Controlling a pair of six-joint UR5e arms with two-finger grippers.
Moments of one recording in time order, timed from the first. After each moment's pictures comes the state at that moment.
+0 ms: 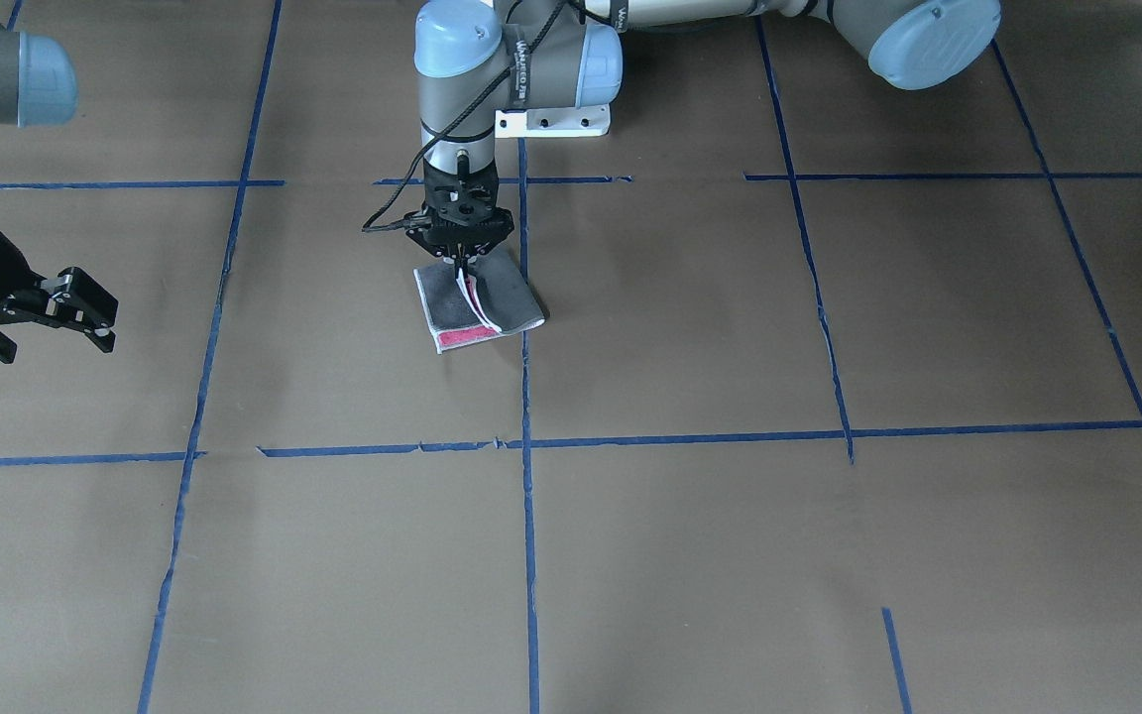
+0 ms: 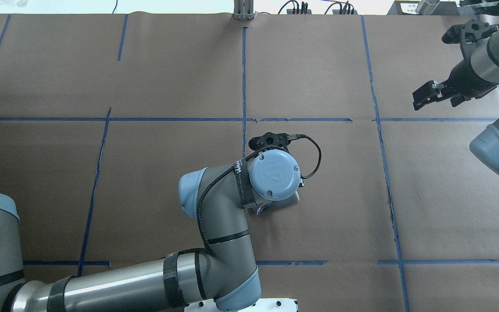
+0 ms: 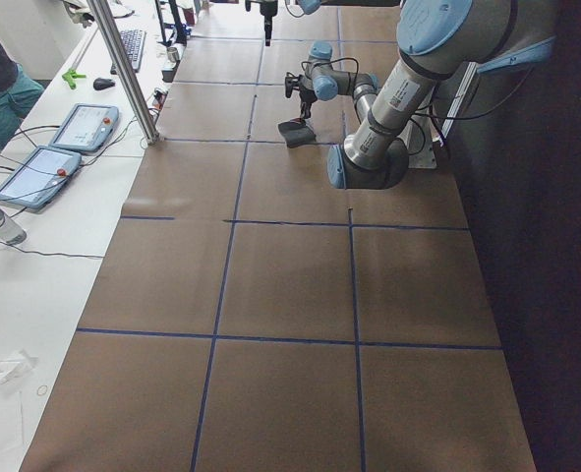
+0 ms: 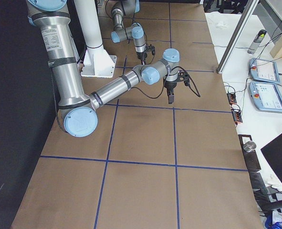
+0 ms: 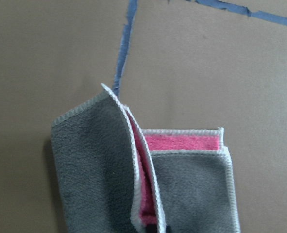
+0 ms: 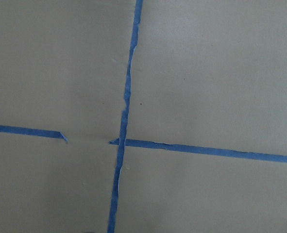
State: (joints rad) left arm -0.32 -2.54 -1.40 -1.69 -1.61 -1.47; right arm 1.05 -1.34 1.86 -1.54 2.15 0.65
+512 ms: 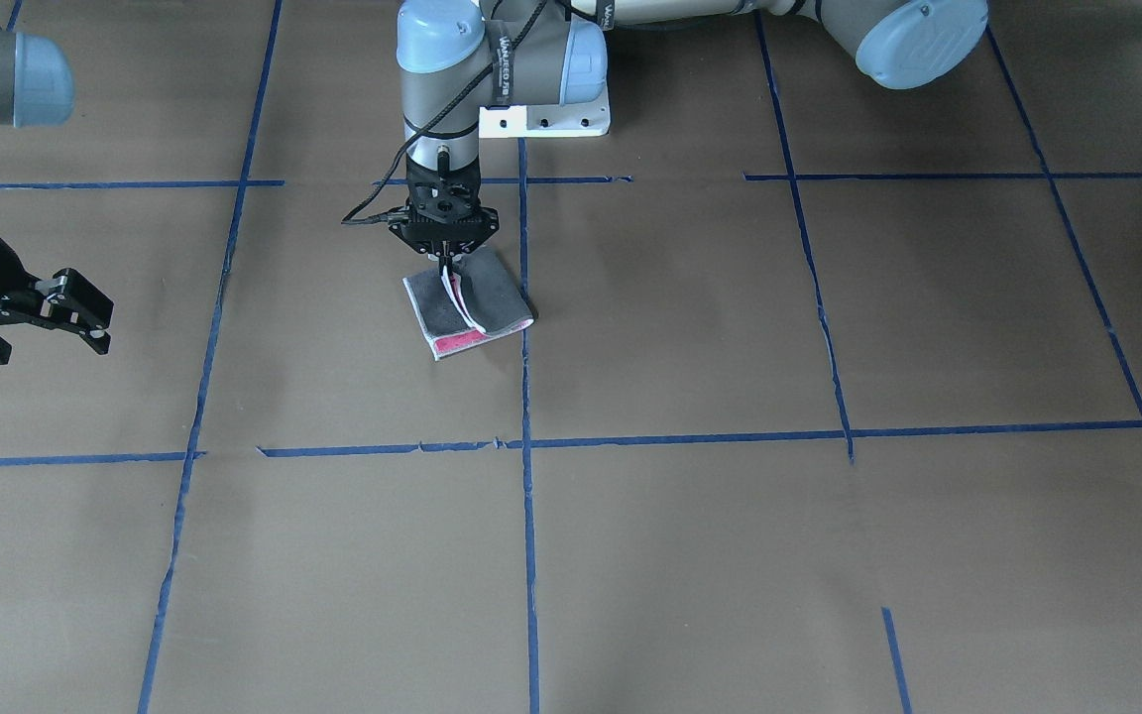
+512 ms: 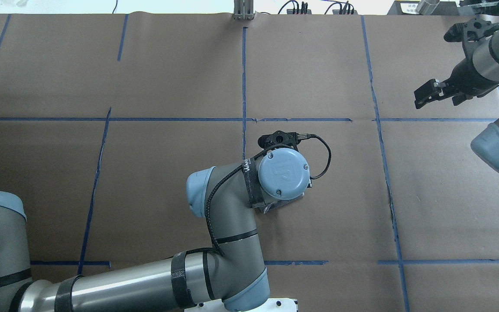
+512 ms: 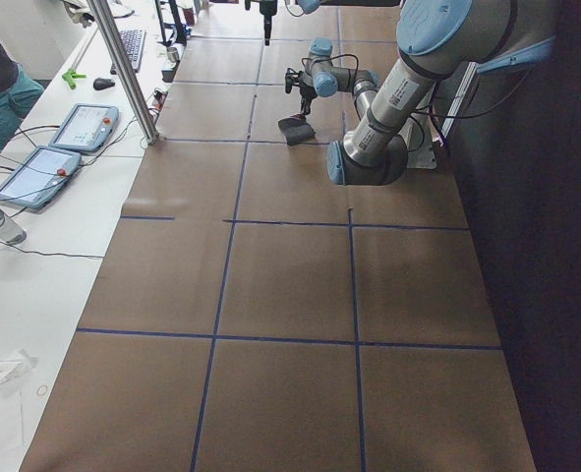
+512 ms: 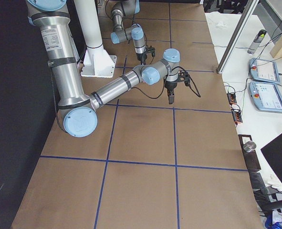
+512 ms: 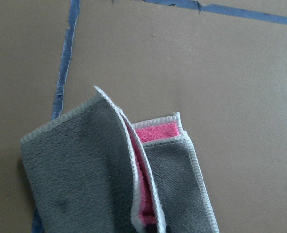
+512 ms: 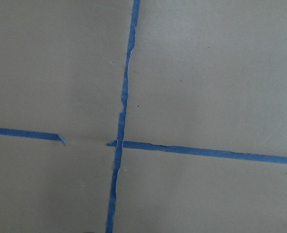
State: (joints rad) left arm -0.32 -2.57 -1.39 -1.69 -1.61 -1.43; right arm 1.05 -1.34 1.86 -1.54 2.15 0.65
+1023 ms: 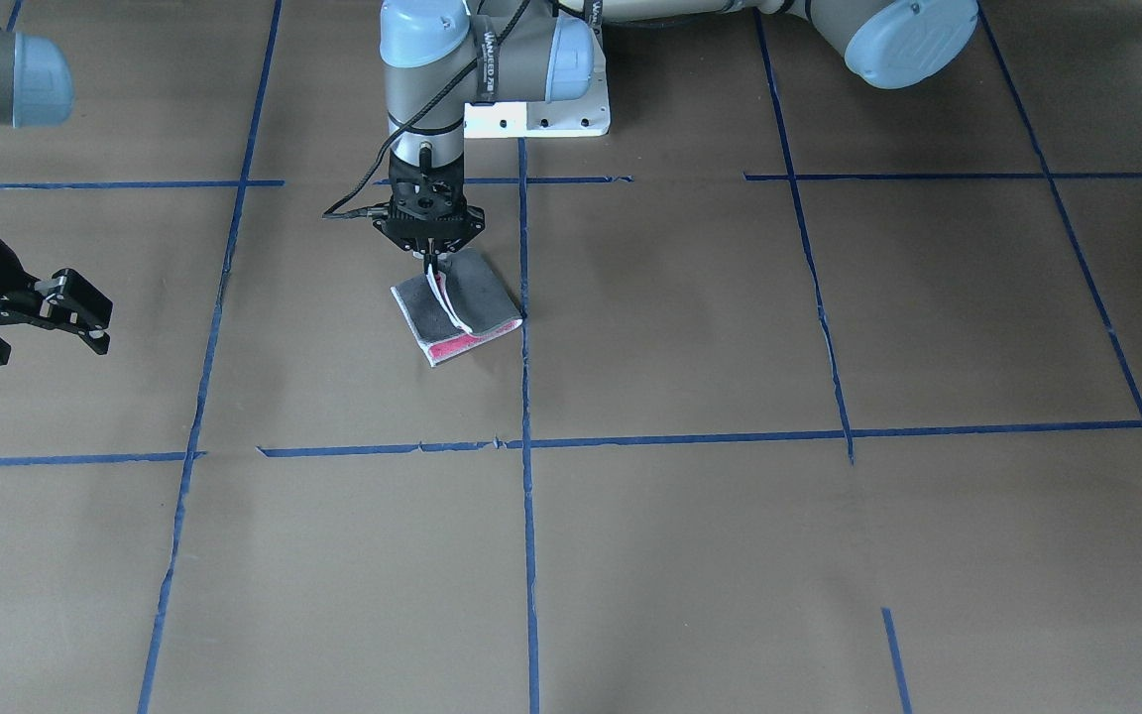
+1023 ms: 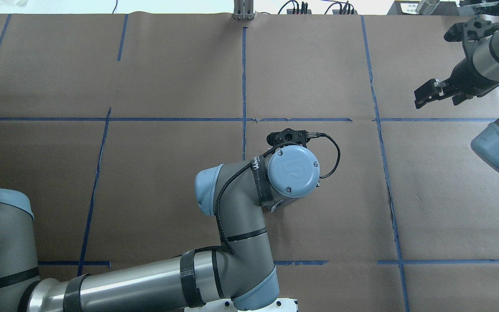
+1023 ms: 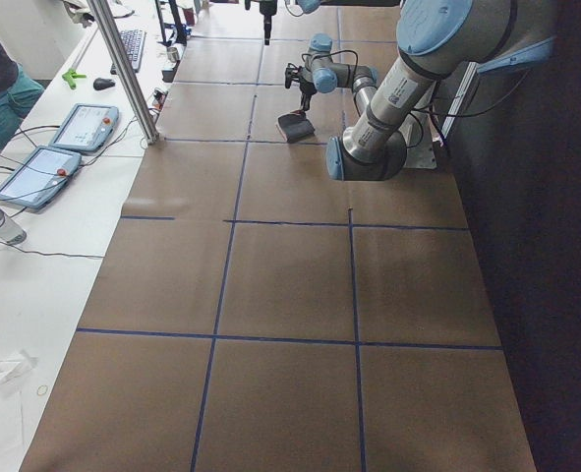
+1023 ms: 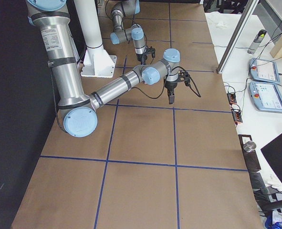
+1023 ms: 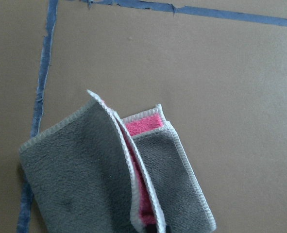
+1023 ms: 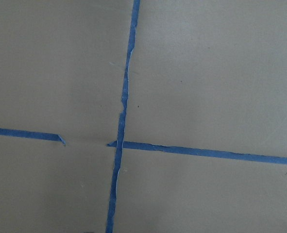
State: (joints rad) left arm -0.32 -2.61 -1.35 -1.69 -1.62 -1.41; right arm 1.06 -1.34 1.86 -1.54 2.15 0.64
